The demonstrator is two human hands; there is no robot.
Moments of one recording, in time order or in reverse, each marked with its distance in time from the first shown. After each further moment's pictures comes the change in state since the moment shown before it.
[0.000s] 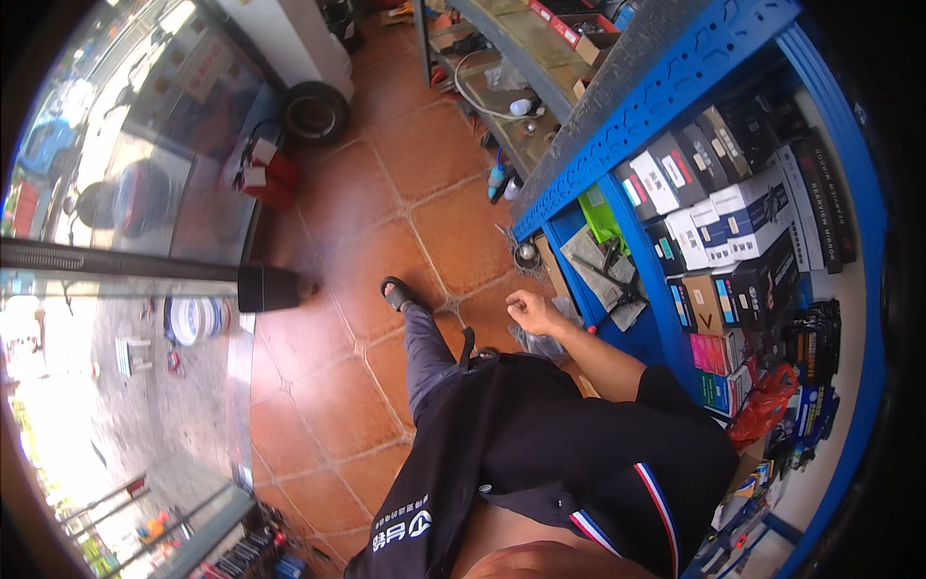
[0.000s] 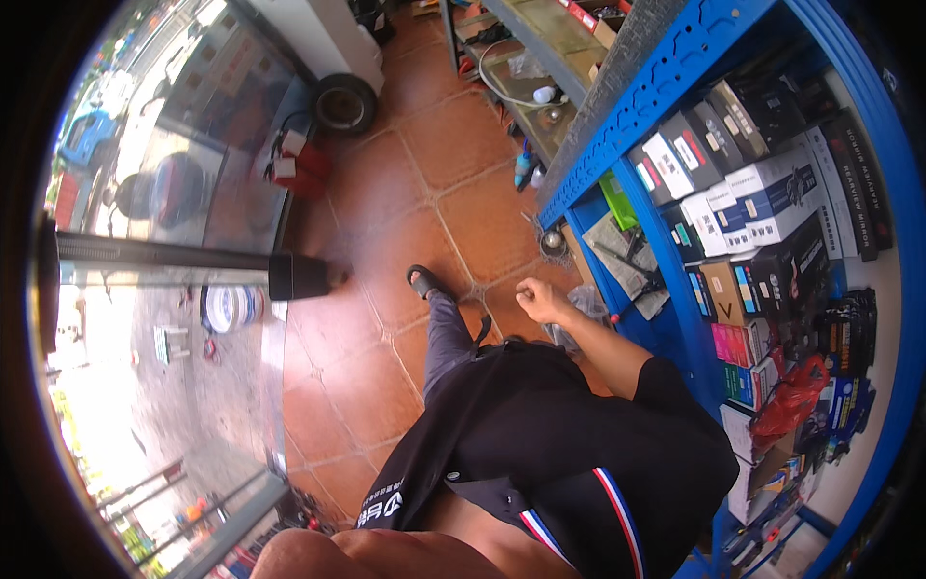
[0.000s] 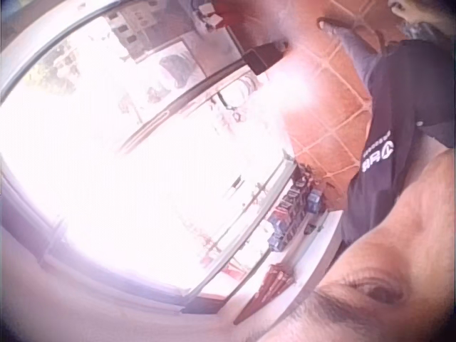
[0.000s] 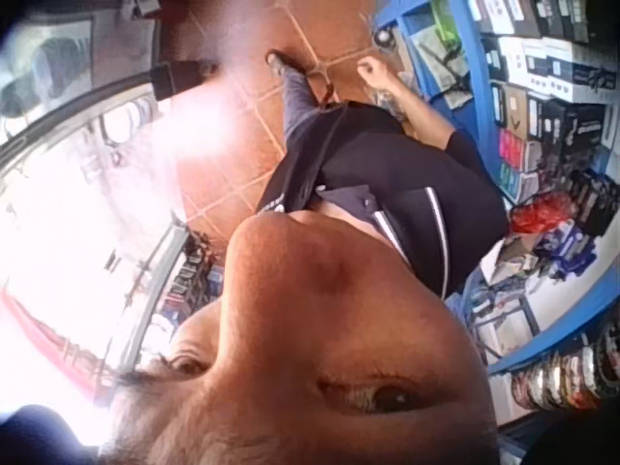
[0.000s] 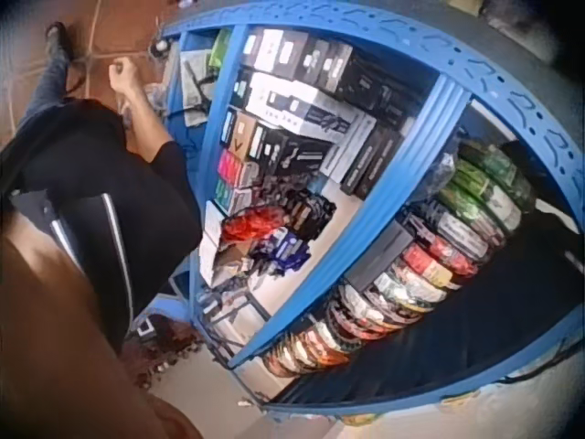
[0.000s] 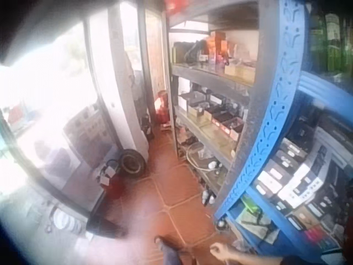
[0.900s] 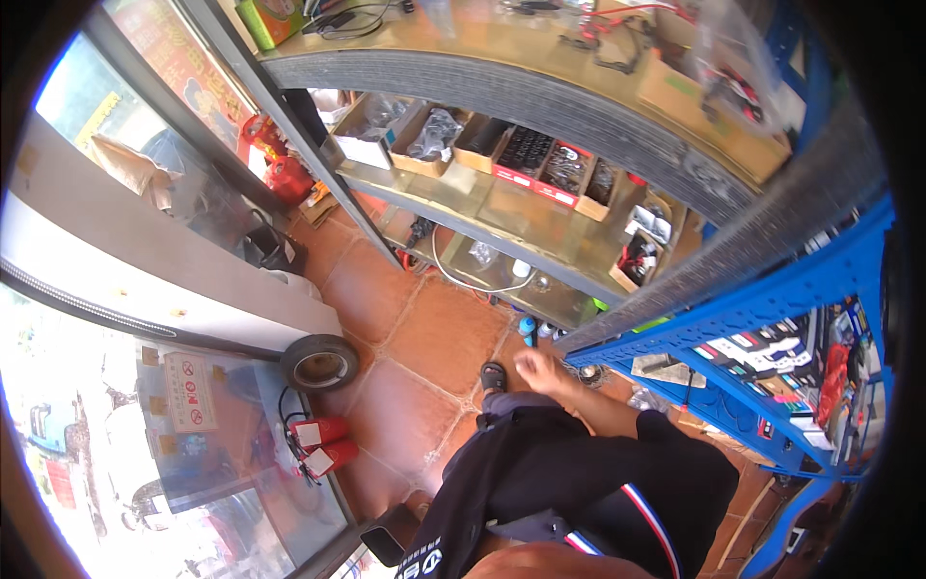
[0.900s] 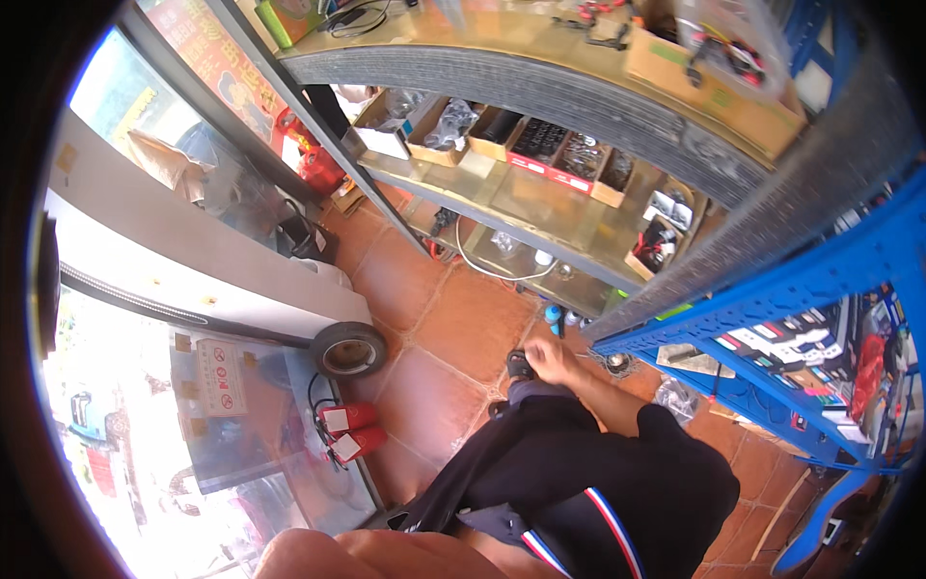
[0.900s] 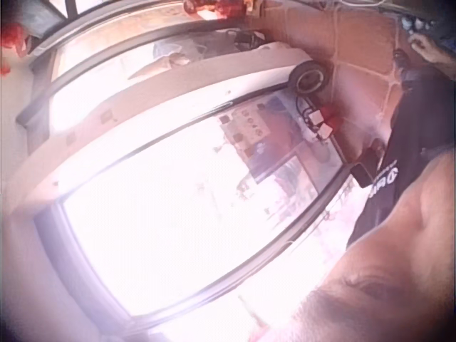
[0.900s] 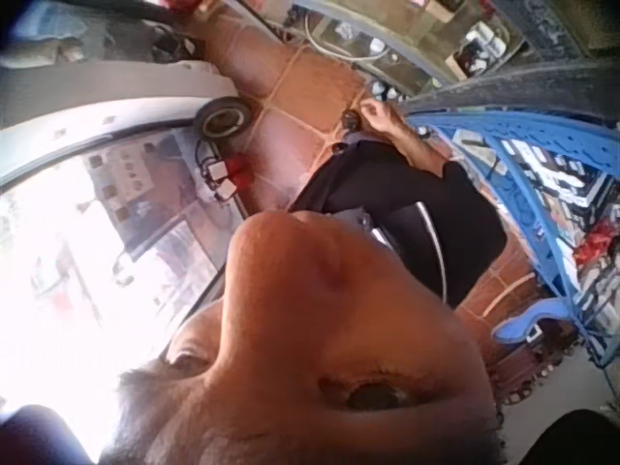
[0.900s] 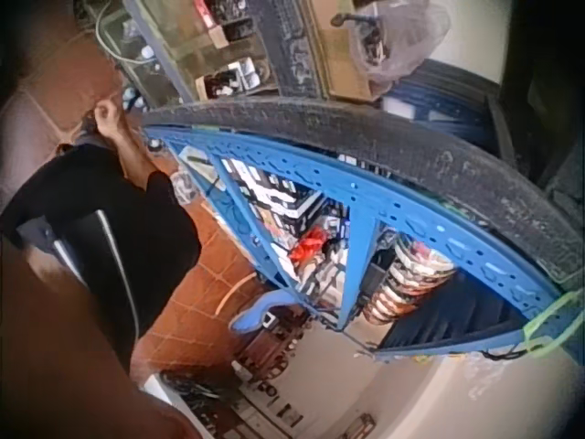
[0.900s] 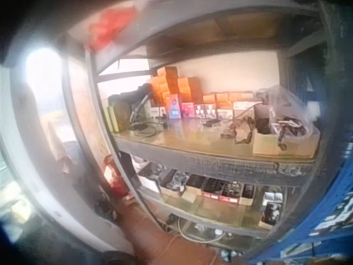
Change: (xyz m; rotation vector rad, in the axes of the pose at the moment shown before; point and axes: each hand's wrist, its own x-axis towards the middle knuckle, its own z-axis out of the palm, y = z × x) left_hand 0.294 0.677 -0.148 0.041 -0.130 0.137; right_hand 0.387 -0.167 -0.133 0.237 0.597 0.093
